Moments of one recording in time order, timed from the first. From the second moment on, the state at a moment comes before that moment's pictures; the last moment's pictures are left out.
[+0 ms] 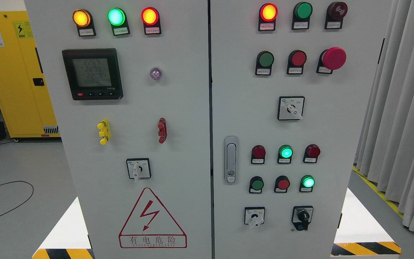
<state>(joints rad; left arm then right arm) 0.00 -0.08 -0.07 -0.03 0.09 -0.15 0.00 0.05 0.13 -0.10 -0.15 0.10 0.05 0.00</state>
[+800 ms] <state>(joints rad) 0.03 -0.07 -0.06 -0.10 0.09 -0.15 -0.01 0.05 0.13 -0.10 -0.15 0.10 0.05 0.00</state>
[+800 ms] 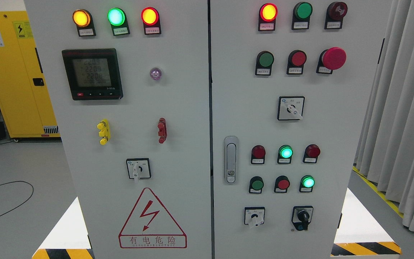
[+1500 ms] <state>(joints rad) 0.17 -0.05 -0.02 -0.58 0.07 -0.16 0.11 0.05 0.13 -0.10 -0.15 0.10 0.05 0.00</state>
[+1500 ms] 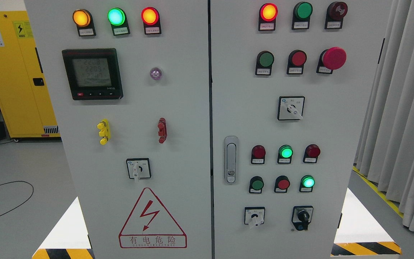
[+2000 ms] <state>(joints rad) 0.23 -0.02 0.02 -1.06 0.06 -0.18 0.12 0.05 0.13 -0.10 -0.15 0.10 0.05 0.00</state>
